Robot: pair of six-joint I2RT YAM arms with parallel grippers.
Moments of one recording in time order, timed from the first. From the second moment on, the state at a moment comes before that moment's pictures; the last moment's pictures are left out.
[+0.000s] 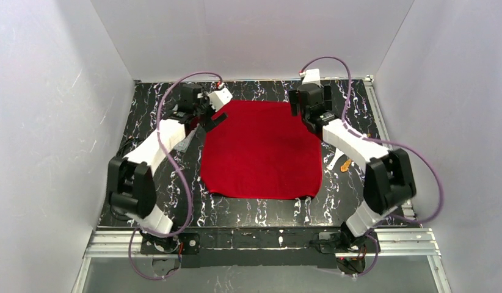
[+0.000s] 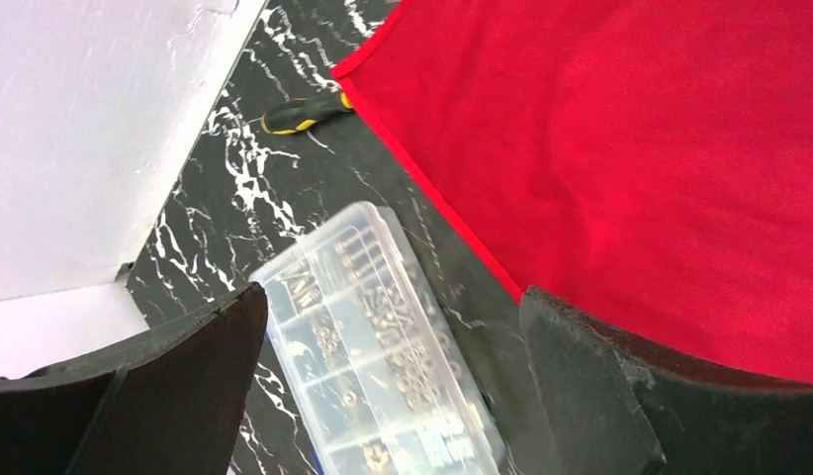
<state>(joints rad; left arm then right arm) -0.30 1.66 1.27 -0.26 0.00 0.73 0.43 1.69 1.25 -0.08 0.52 0.02</state>
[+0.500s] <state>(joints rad) -0.29 1.06 0.75 -0.82 0.40 1.12 0.89 1.15 0.84 -0.63 0.52 0.50</state>
